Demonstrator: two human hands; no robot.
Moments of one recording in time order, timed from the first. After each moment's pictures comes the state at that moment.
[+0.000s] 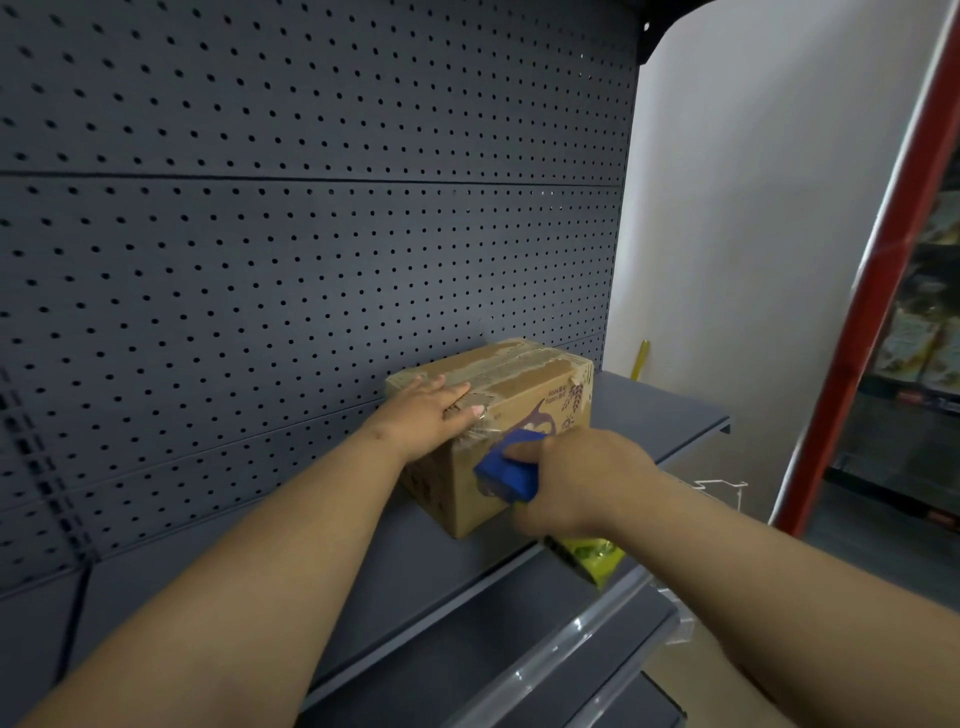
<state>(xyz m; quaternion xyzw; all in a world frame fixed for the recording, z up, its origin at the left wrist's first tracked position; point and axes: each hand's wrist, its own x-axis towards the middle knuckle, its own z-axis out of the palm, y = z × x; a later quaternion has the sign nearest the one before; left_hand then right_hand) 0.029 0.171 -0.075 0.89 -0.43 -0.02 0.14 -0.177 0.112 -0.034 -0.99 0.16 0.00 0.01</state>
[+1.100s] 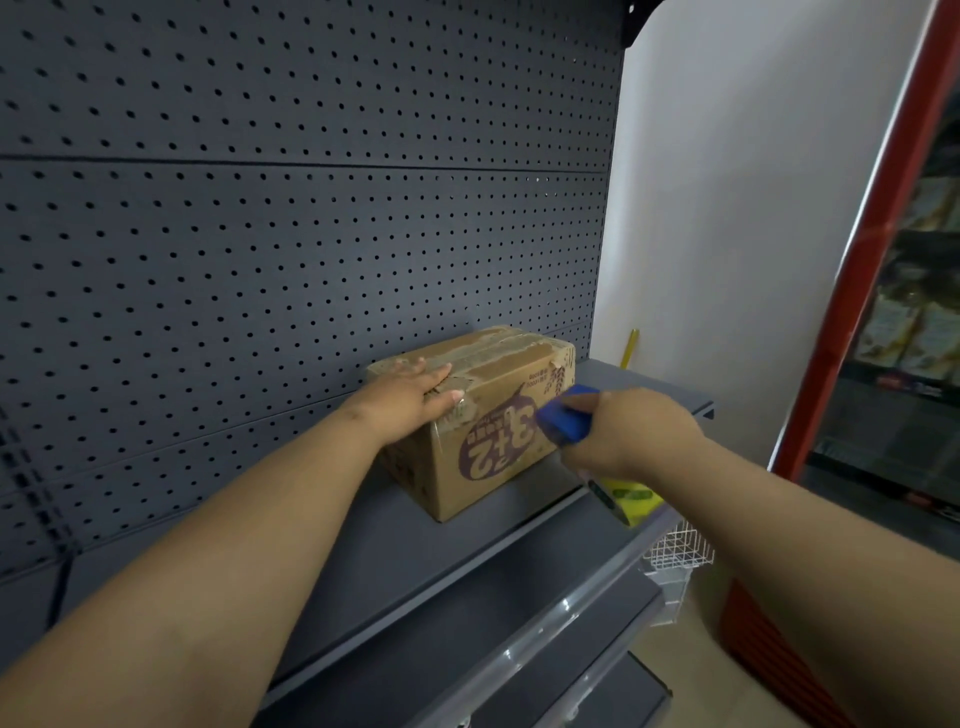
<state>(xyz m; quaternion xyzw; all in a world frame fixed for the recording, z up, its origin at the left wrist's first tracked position) 0.024 0.173 -0.068 0.89 -0.44 -0.01 0.10 -0.188 0.045 -0.046 -0.95 0.29 -0.07 0.02</state>
